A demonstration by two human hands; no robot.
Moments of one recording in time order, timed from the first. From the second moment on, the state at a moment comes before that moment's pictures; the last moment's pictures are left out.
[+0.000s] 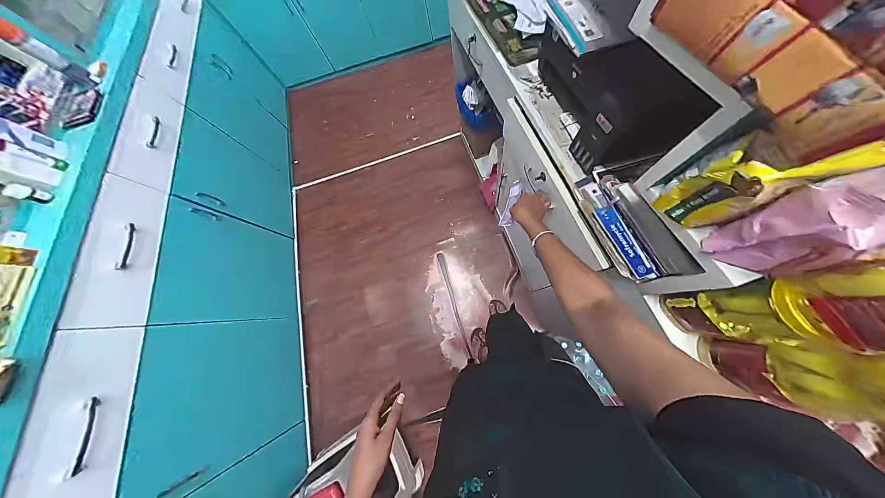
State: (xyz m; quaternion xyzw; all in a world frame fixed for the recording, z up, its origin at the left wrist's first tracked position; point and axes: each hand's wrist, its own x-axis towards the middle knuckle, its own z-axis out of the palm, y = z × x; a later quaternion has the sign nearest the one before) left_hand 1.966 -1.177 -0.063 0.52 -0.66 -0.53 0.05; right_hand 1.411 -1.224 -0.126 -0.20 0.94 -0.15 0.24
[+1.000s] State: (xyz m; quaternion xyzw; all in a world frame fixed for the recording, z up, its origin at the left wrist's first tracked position) left_hand 1.797 -1.353 -0.049 0.55 -0.68 -0.37 -0.31; right_hand 1.423 -1.335 -0.164 -0.44 0.84 -0.14 0.29
